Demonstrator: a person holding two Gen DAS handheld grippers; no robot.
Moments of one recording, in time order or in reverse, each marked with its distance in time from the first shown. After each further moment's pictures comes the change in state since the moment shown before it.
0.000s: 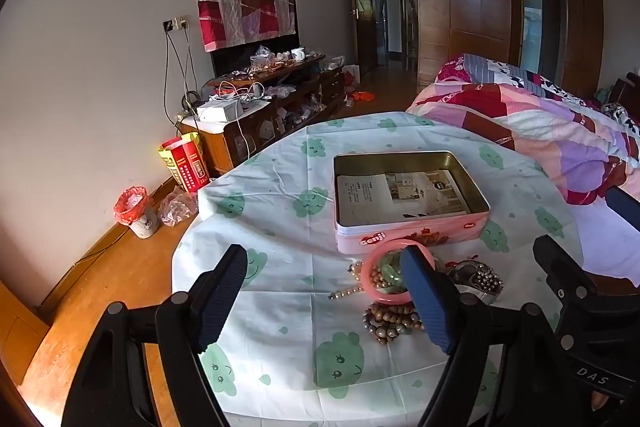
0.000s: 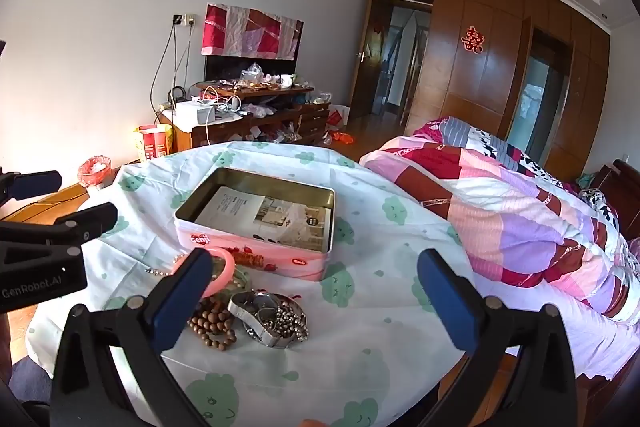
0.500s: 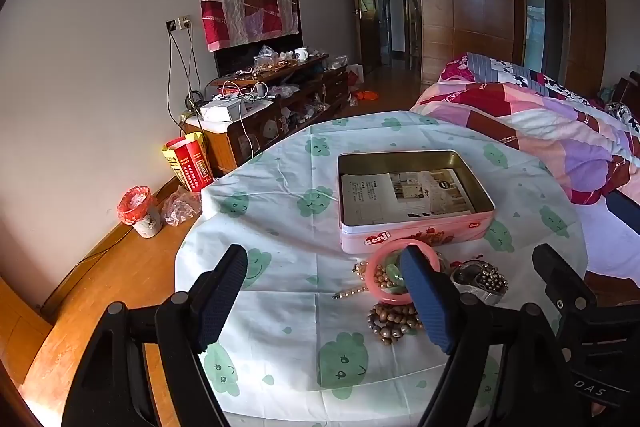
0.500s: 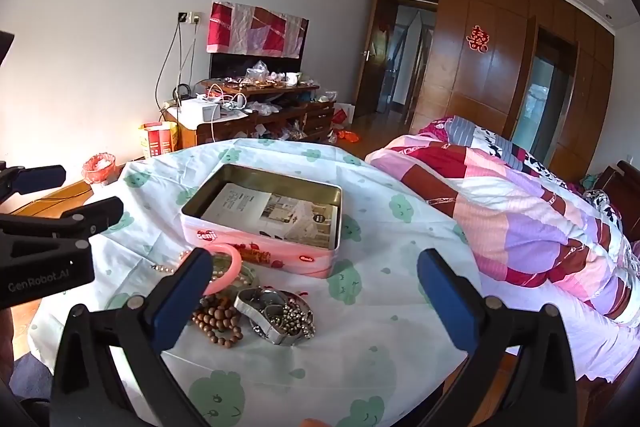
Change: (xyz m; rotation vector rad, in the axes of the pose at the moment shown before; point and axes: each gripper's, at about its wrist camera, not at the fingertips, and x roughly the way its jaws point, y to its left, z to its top) left arm -0.001 -0.006 -0.003 -0.001 -0.010 0.014; right arm 0.001 0.008 -0.003 -0.001 0.005 0.012
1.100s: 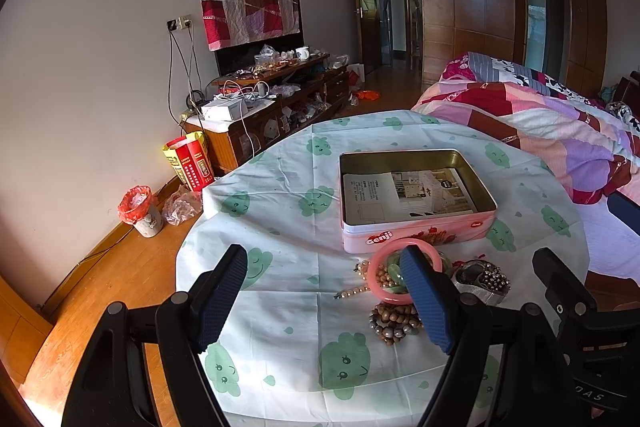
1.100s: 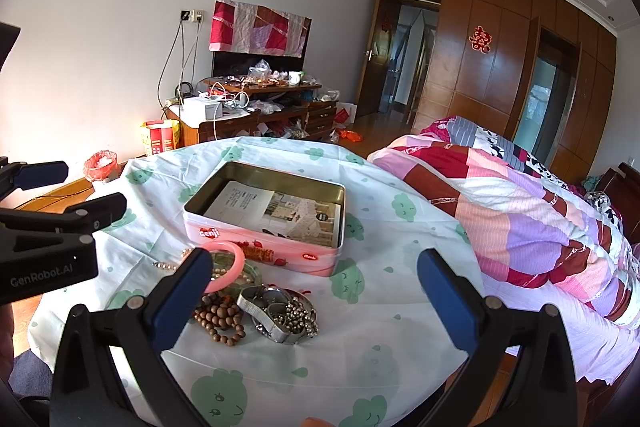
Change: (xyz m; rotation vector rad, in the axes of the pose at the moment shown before) left arm 0.003 0.006 0.002 0.000 0.005 0.001; right arm 0.002 0.000 0.000 -0.008 0.005 0.005
